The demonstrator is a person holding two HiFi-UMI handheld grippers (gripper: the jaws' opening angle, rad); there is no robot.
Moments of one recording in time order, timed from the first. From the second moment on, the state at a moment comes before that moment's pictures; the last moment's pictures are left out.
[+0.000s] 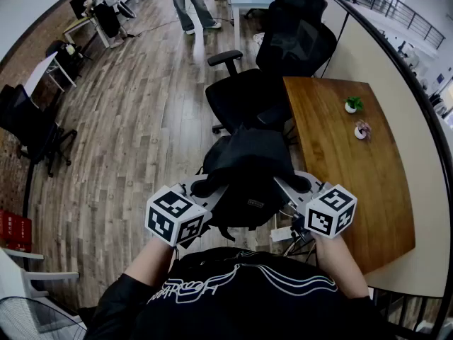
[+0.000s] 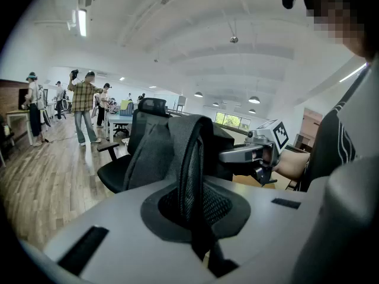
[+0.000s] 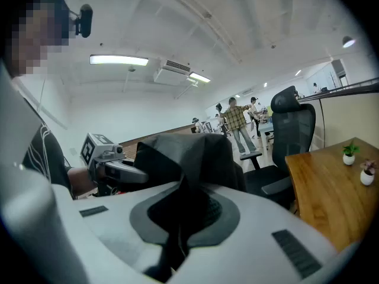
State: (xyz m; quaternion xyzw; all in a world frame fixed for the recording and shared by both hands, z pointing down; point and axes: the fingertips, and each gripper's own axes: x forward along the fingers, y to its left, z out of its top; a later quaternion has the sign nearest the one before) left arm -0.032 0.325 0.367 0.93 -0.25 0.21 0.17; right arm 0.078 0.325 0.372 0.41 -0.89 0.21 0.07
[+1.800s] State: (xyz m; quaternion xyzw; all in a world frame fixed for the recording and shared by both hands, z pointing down) left arm -0.116 0.032 0.457 0.91 -0.23 0.24 0.24; right arm -0.004 0.045 0.466 0.42 -0.84 0.34 0.08
